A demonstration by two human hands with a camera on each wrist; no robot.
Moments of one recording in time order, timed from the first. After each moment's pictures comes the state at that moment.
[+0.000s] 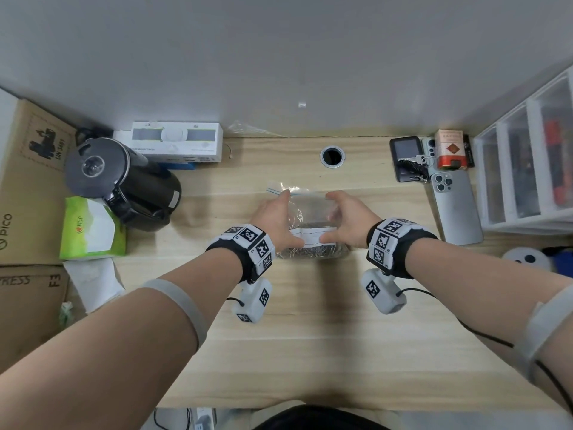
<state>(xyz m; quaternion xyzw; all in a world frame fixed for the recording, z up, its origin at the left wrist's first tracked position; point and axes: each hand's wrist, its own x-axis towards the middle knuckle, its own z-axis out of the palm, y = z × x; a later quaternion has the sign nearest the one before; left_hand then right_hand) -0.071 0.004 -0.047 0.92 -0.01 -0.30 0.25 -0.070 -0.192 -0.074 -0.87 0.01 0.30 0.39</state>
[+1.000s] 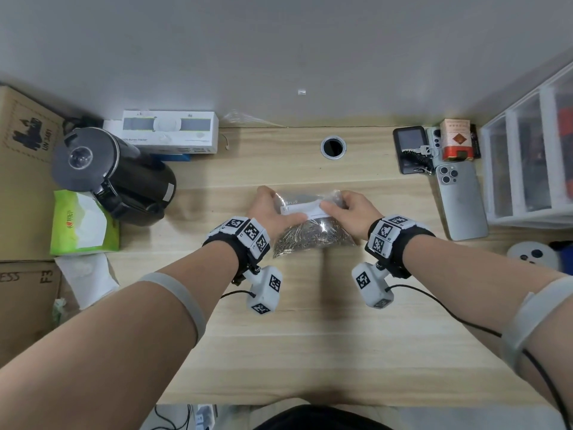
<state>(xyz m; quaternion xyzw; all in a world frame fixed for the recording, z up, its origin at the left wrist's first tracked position) -0.069 0.011 -0.073 0.87 0.15 -0.27 0.37 -0.071 -0.193 -0.102 -0.82 0.13 0.28 0.49</state>
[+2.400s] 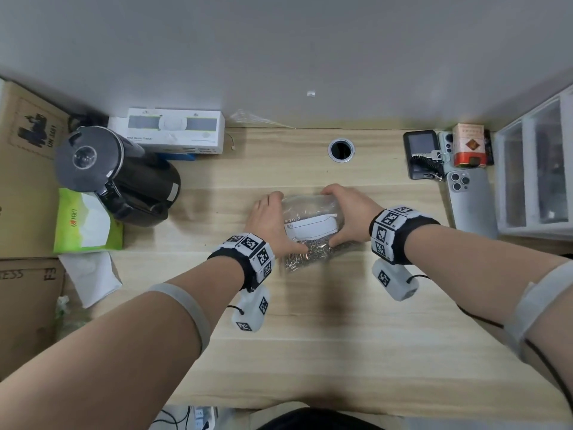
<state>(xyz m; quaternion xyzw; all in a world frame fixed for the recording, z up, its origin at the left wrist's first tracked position) -0.079 0.020 -0.088 0.94 0.01 -0.24 0.22 -0.045 -0.190 -0.086 -0.91 -0.11 0.33 0.24</state>
